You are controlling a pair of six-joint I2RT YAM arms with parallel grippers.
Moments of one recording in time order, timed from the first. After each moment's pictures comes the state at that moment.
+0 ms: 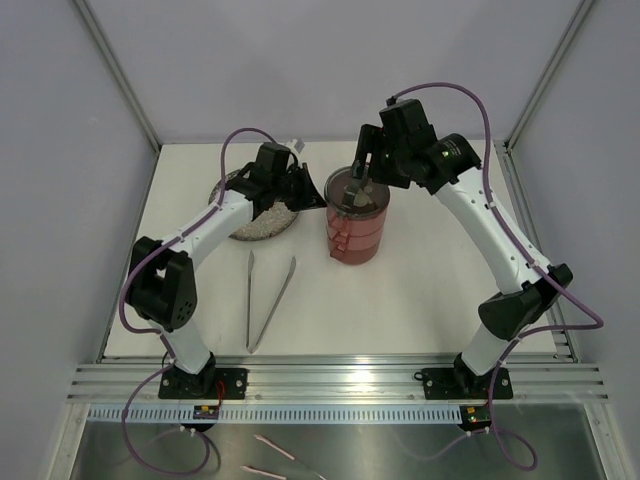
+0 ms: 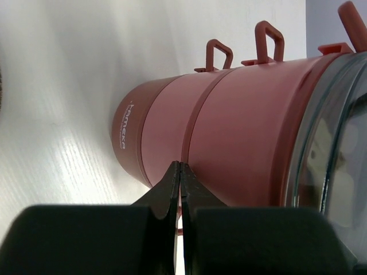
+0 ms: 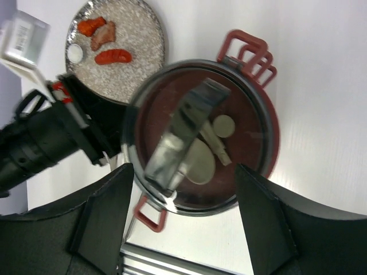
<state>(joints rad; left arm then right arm) -0.46 1.73 1.42 -0.36 0.34 -0.64 0.56 1.68 1.98 -1.02 0.11 0.61</state>
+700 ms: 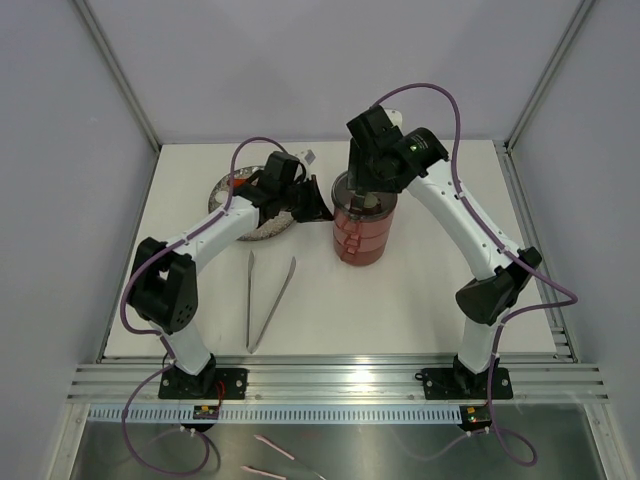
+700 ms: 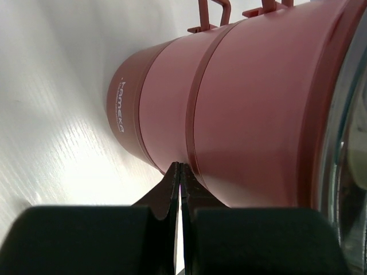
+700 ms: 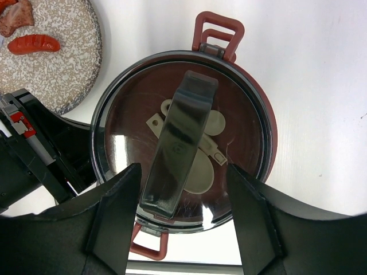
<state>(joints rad) -0.52 1.73 1.37 -0.36 0.37 -0.63 0.66 1.85 2.18 -1.25 0.36 0.60</state>
